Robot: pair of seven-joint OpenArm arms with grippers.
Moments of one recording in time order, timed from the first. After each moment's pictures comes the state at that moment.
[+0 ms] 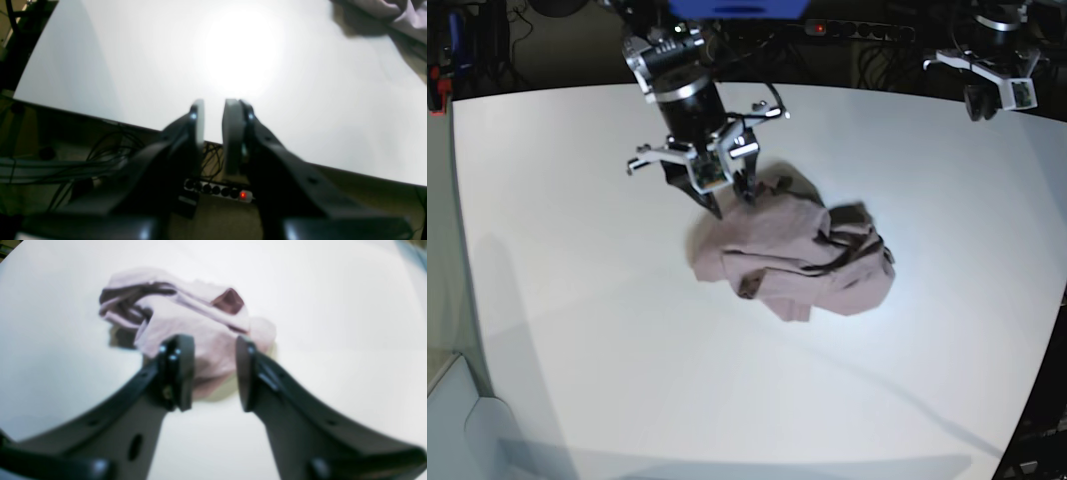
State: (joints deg) left arm 51.3 -13.3 -19.2 115.0 -20.6 -0.3 12.4; right arm -20.1 8.6 -34.6 114.6 -9.2 -16.1 -23.1
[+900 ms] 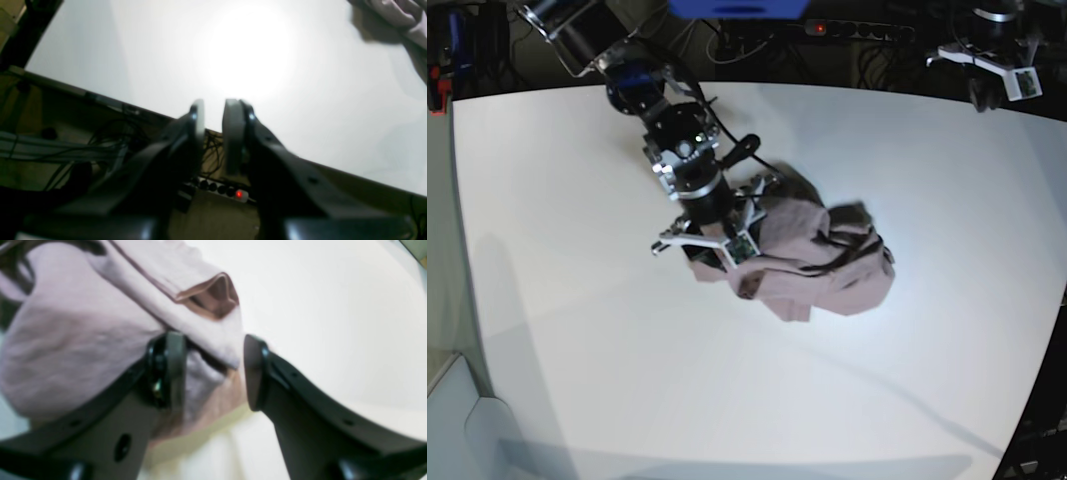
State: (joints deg) left arm 51.8 -8.4 -21.9 115.3 -20.6 -0.1 12.4; right arm 2.5 6.7 -34.6 86.3 -9.2 -7.6 -26.3
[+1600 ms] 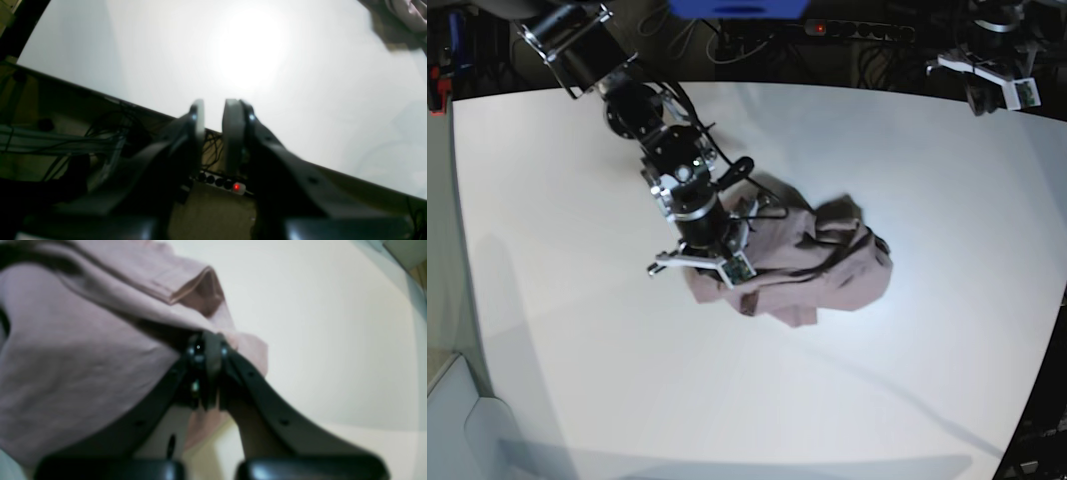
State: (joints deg) left arm 49.0 -8.2 -22.6 115.3 -20.6 -0.1 18.3; right arm 7.0 6.8 -34.4 81.8 -9.2 -7.7 -23.3
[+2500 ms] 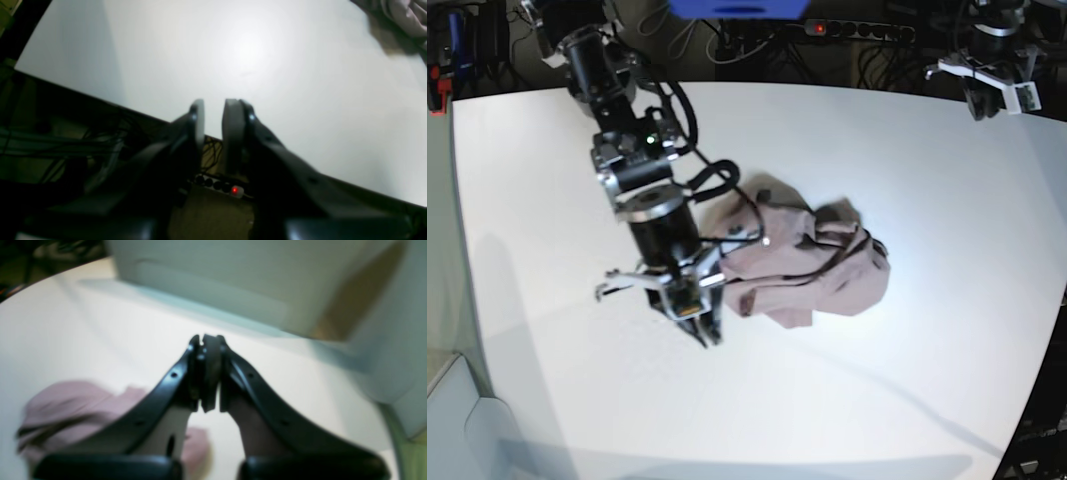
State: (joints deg) left arm 48.1 -8.2 -22.7 115.3 -20.8 -0.1 18.4; right arm -0.4 6.5 -26.6 112.4 -9.4 -7.5 -26.1
